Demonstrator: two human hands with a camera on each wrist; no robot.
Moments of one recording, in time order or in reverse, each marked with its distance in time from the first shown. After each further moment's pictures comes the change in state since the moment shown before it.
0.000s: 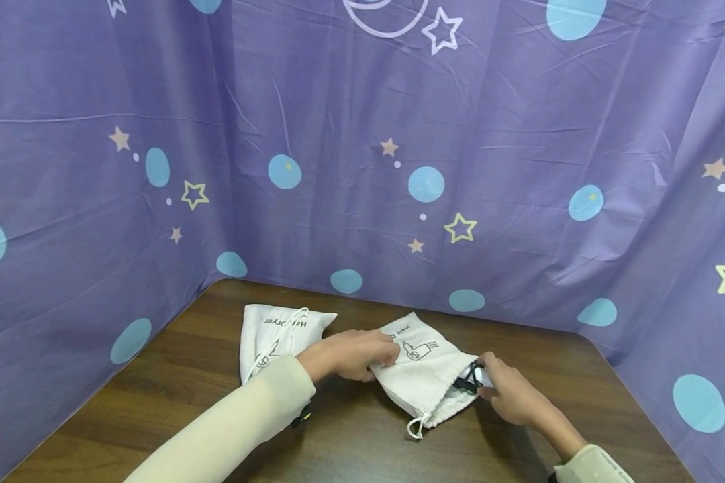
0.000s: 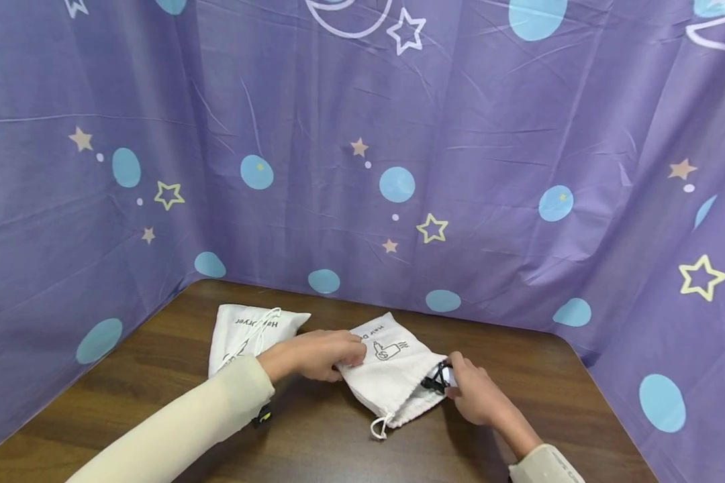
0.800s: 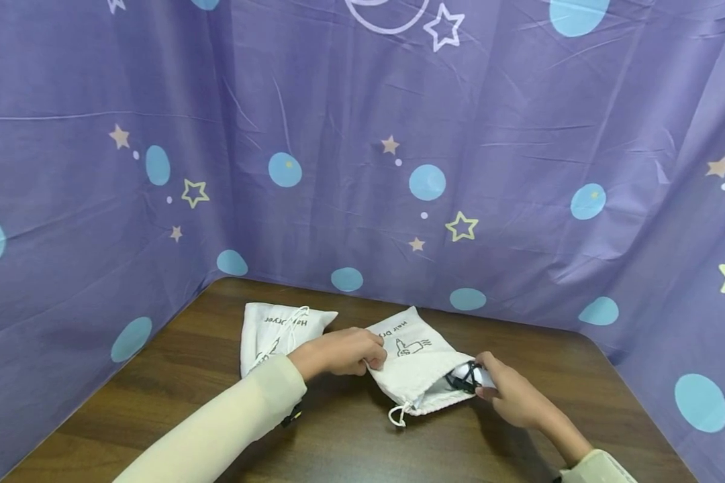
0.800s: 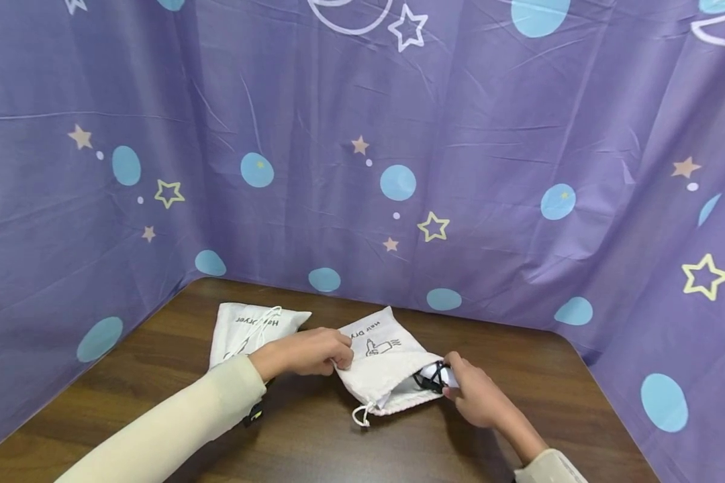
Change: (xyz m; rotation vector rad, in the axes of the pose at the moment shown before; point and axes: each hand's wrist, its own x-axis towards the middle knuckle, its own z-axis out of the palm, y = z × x) left_hand -0.012 -0.014 0.005 0.003 0.026 0.073; right_hand -0.003 0.001 -0.003 0.050 0.012 -0.090
